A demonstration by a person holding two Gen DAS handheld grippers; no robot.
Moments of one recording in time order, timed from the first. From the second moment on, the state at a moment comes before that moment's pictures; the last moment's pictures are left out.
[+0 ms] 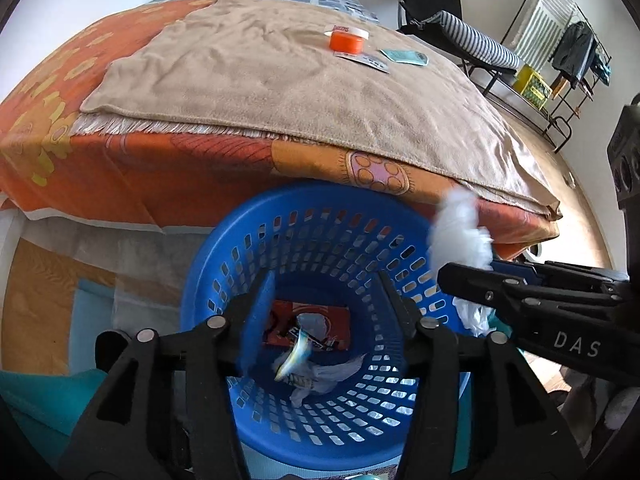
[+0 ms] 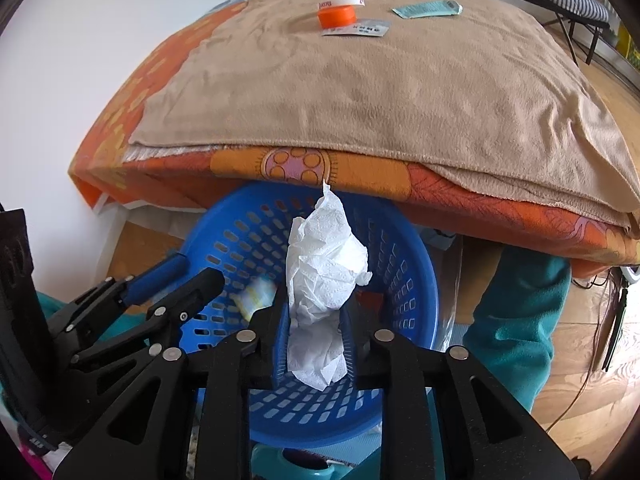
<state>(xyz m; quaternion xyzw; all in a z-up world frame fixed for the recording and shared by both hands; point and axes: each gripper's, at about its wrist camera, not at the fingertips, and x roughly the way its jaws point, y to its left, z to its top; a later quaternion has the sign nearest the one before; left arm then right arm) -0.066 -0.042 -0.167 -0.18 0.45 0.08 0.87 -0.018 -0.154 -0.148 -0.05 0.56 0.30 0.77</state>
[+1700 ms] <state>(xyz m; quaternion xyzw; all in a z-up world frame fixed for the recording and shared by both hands) 0.036 0.013 -0.108 -0.24 0.42 0.03 0.87 0.098 -0.200 -0.078 0.07 0.48 0.27 0.83</state>
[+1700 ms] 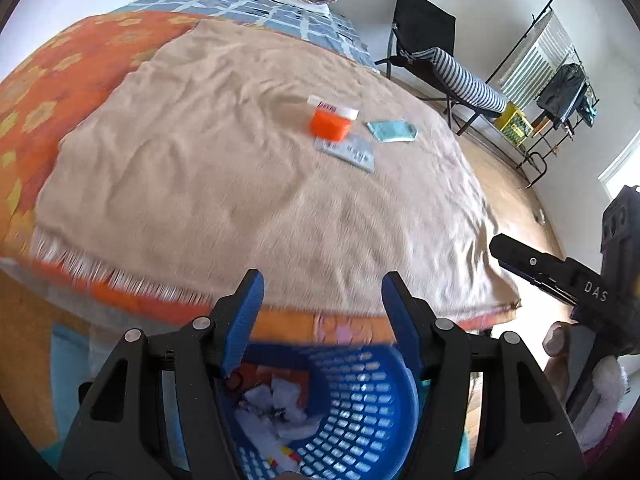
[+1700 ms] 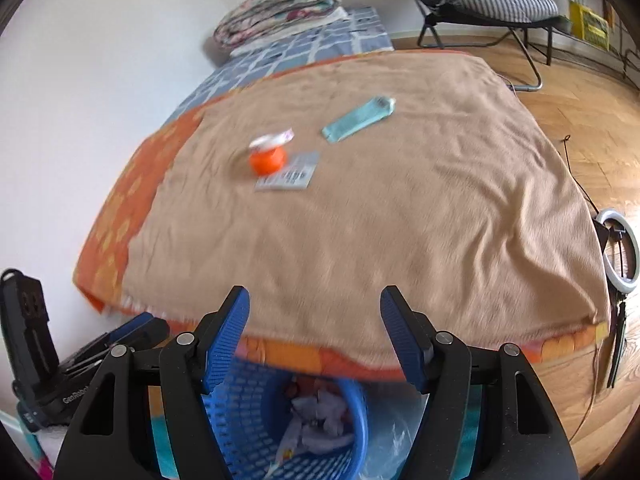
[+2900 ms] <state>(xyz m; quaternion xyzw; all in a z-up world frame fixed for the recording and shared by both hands) 0.282 0.081 -0.123 -0.23 0.50 0.01 0.84 0.286 -0.186 -0.113 0.14 0.49 0.23 0.83</state>
